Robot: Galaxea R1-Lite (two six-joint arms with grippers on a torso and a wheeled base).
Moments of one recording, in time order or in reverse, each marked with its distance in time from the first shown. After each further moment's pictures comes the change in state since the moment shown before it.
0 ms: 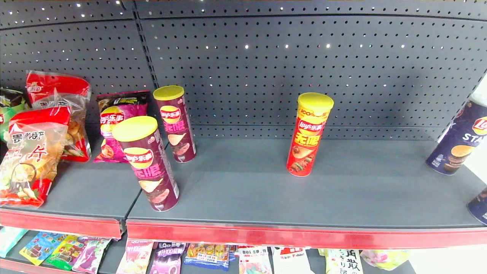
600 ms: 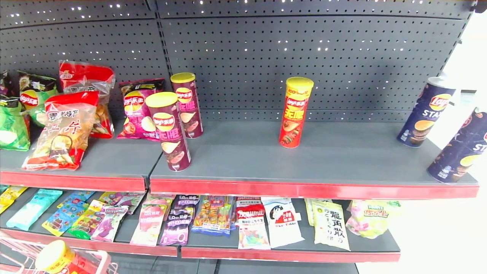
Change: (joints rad) left arm 0.000 0.000 0.000 0.000 0.000 0.000; right arm 0.000 0.000 0.000 0.000 0.001 0.000
